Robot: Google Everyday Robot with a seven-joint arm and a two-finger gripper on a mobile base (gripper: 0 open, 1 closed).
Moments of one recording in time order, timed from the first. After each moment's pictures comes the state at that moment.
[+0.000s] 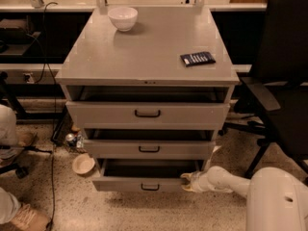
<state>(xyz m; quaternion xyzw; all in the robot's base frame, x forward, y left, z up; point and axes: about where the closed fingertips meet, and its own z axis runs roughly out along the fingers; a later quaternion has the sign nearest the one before) 0.604 -0.183 0.174 -0.72 0.63 0.03 0.30</state>
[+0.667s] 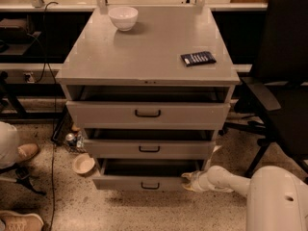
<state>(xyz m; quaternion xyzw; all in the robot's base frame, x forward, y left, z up) 0.604 -0.183 0.181 -0.72 0.63 0.03 0.30</state>
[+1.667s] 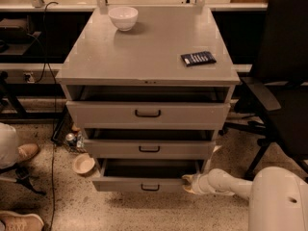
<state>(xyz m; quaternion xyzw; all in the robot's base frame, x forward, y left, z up) 0.592 -0.184 0.179 -0.71 0.64 0.03 0.29</state>
